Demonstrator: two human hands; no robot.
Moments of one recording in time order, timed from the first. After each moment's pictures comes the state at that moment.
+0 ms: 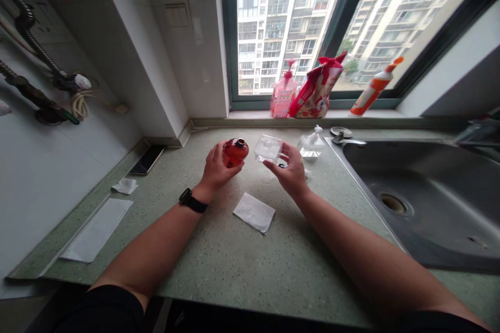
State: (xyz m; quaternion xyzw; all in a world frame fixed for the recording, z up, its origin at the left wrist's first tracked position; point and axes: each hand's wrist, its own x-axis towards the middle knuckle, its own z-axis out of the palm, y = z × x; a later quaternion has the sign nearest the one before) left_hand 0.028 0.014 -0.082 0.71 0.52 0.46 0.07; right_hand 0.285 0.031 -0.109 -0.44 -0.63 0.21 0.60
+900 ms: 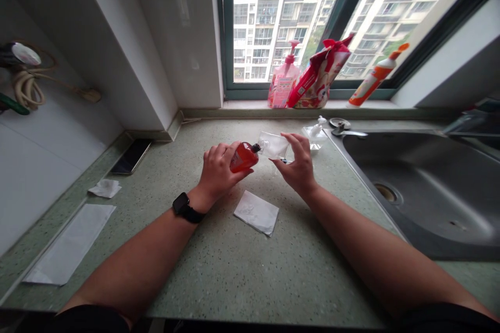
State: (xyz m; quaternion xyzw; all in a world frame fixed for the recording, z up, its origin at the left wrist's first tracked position) left_hand 0.037 -0.002 -0.080 0.79 0.54 0.31 -0.04; right_hand 0.306 0.036 -0.106 -0.42 -0.74 -0.07 0.53
